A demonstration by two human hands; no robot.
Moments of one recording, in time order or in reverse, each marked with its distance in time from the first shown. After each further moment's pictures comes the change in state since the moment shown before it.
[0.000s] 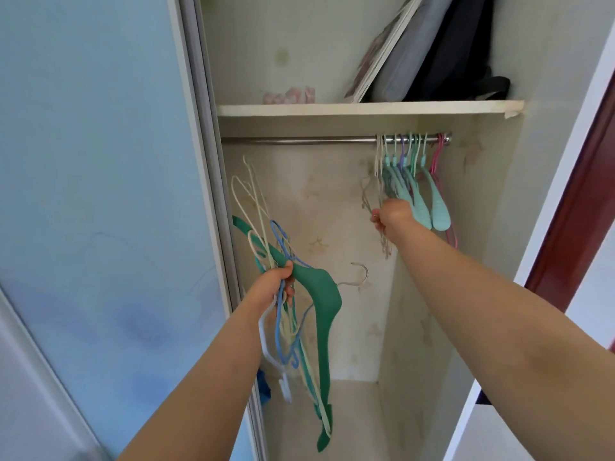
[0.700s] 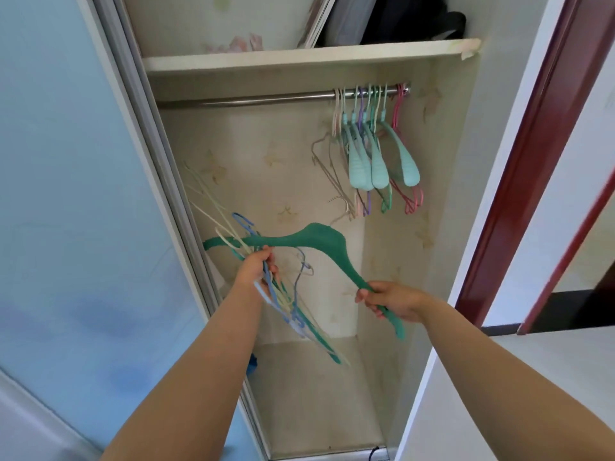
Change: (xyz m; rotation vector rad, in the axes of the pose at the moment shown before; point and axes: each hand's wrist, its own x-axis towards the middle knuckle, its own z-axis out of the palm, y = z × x) left_hand 0.005 -0.034 0.028 -0.284 0.056 -0.114; right_hand -0.086 0.214 -0.057 -0.167 -0.679 0.153
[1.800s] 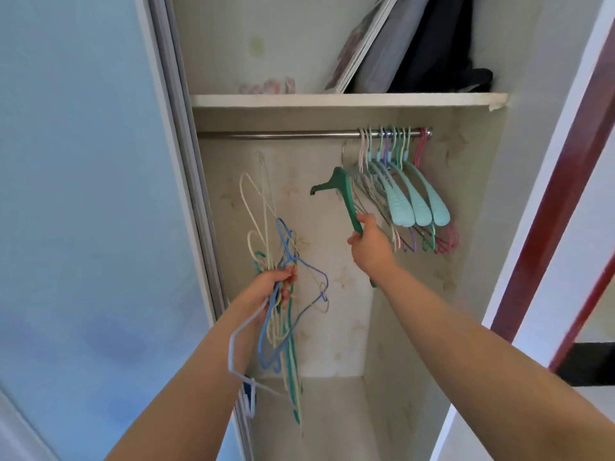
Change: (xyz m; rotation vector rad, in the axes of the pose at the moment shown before) left_hand -0.008 0.040 -0.003 0.241 -0.172 -0.026; right_hand 0.053 -0.166 0.018 -0.312 0.820 -0.377
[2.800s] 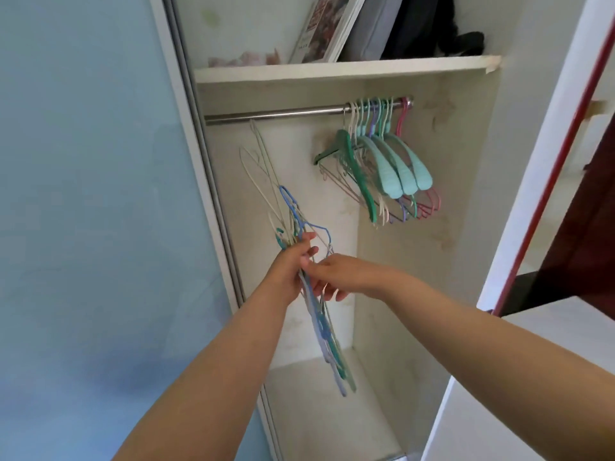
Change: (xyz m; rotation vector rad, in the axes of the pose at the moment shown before) left_hand 0.025 0.017 -0.011 0.002 -0.251 0.048; right_hand -0.084 -0.085 0.053 -0.041 -0.643 0.250
